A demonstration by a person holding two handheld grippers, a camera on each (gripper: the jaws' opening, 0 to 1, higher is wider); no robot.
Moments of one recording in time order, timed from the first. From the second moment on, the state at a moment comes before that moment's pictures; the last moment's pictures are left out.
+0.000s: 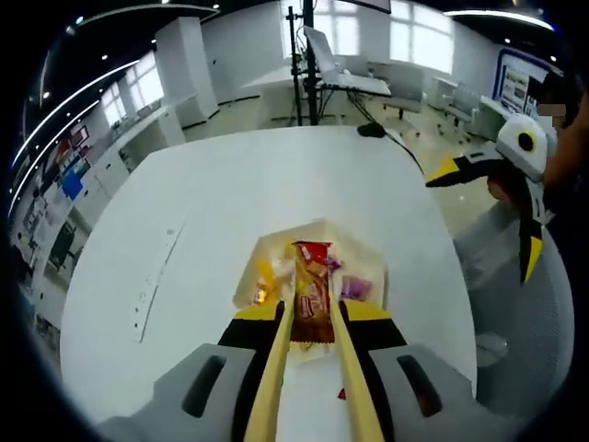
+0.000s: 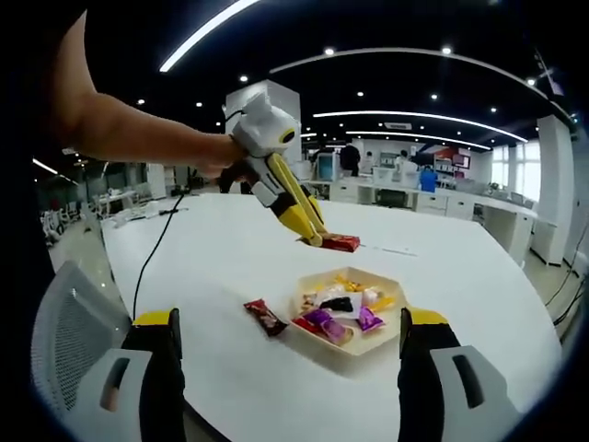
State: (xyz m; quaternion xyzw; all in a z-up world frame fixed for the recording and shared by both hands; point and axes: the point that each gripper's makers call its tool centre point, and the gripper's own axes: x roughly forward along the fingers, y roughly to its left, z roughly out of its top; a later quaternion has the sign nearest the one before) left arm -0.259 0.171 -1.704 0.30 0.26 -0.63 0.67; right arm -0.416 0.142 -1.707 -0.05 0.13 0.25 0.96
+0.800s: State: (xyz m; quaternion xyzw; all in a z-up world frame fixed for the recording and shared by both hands) left arm -0.257 0.140 -1.684 0.31 0.19 -0.64 0.68; right arm -0.416 0.142 -1.707 -0.04 0.13 0.25 0.96
